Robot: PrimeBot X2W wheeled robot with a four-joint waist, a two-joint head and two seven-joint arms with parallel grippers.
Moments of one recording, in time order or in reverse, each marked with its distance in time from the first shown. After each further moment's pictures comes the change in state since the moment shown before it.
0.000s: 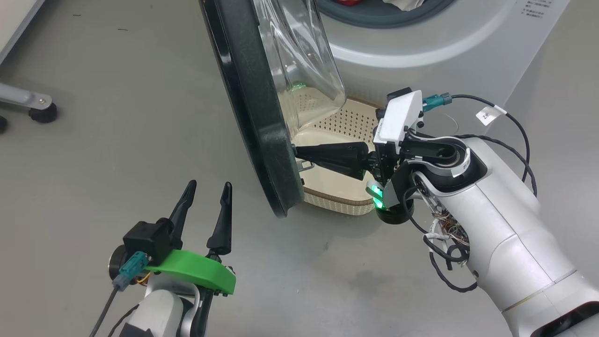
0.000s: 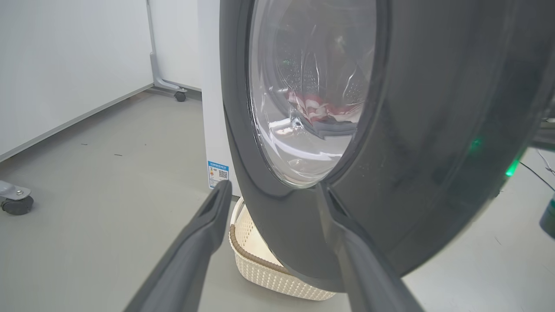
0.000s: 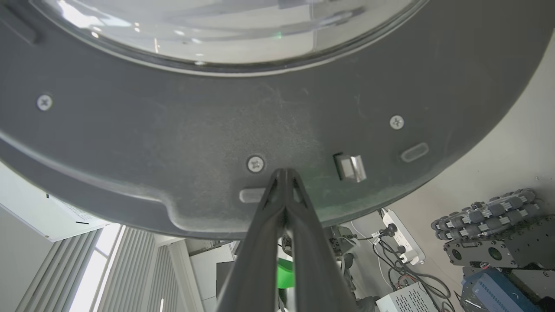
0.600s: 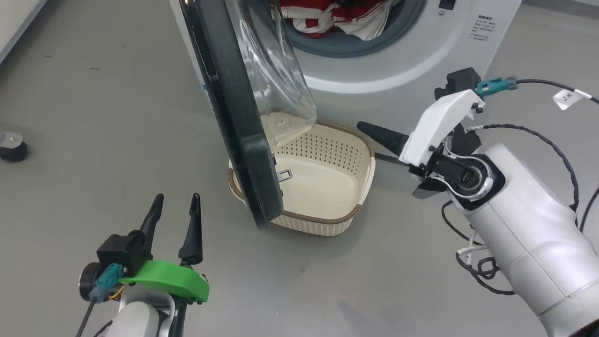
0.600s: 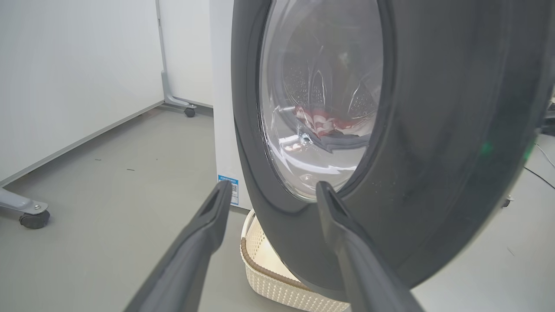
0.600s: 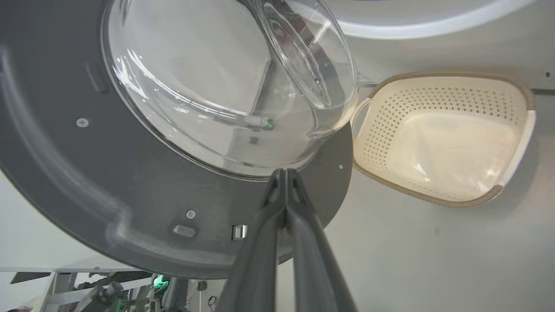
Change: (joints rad) left arm 0.044 0.014 0.103 0.024 0.055 0.011 0.000; right arm 0.018 -0.128 0.077 0.016 -0.420 0.234 -0.347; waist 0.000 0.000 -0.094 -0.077
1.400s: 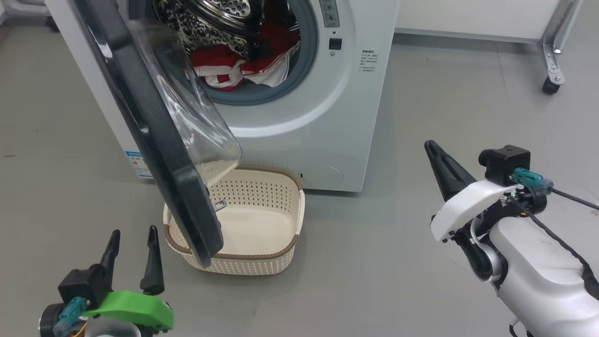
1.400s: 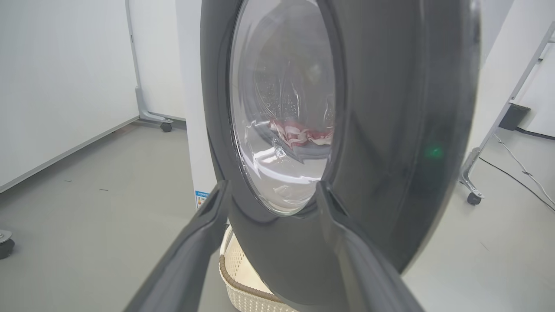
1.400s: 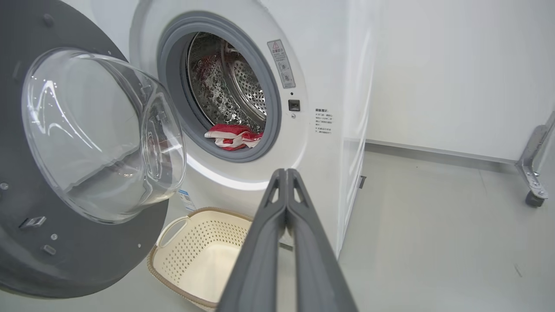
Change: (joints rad) left arm 0.118 0.036 0.130 -0.003 0.020 0.000 0.000; right arm 0.216 -0.161 0.141 -0.076 -0.592 -0.064 -0.666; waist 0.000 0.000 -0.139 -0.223
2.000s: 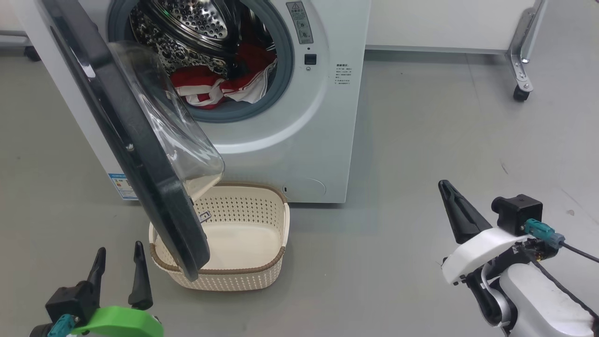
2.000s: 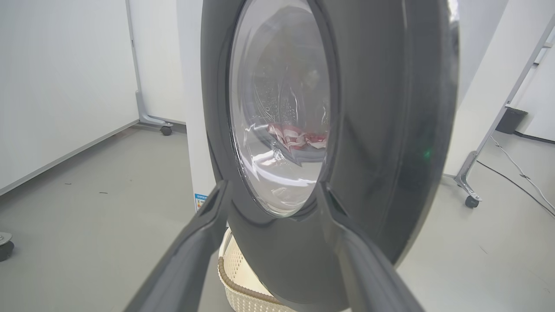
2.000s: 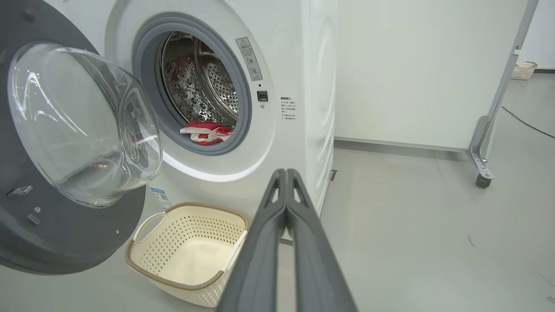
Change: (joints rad) left arm 0.063 -0.004 0.058 -0.021 0.016 -0.002 0.000; right arm 0.228 -0.015 -0.111 -0.092 -0.119 -0.138 -0.064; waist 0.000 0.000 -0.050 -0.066
